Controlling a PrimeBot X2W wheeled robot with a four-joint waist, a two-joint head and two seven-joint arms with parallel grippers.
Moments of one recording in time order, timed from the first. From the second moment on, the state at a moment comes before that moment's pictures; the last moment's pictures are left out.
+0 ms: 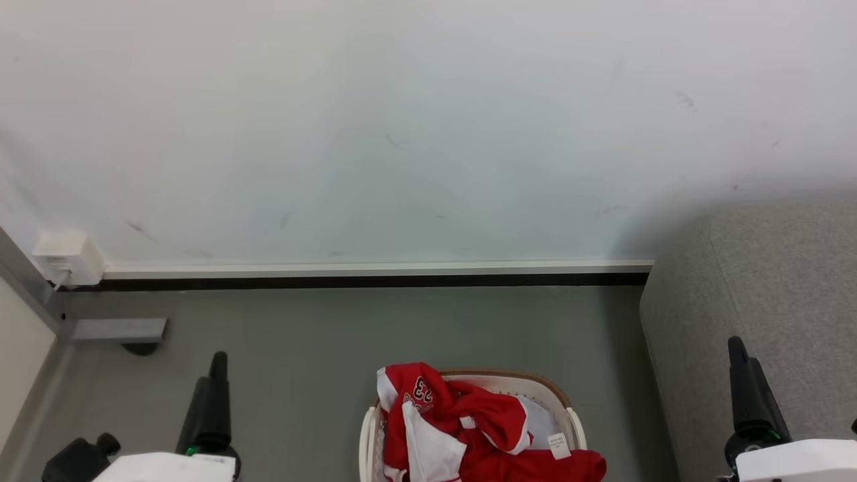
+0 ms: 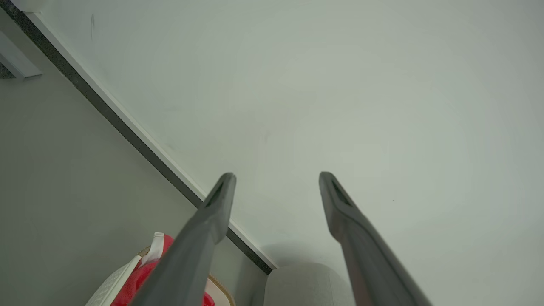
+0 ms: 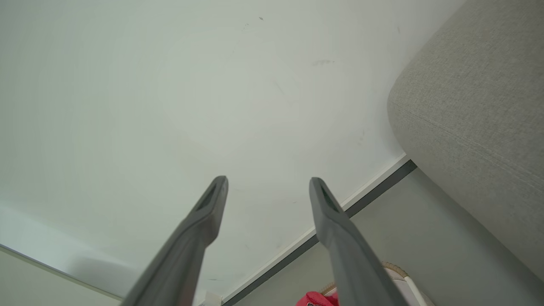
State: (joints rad) left arm -0.05 0.04 0.07 0.15 -1.04 -0.09 -0.05; right arm -0.08 -0.07 0.01 0.19 1.11 0.13 -0.05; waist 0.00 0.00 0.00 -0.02
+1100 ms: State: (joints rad) left arm -0.03 0.04 0.02 0.15 -0.50 -0.05 -0.15; right arm -0.08 -0.10 0.11 0.20 0.66 0.13 -0.15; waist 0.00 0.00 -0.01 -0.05
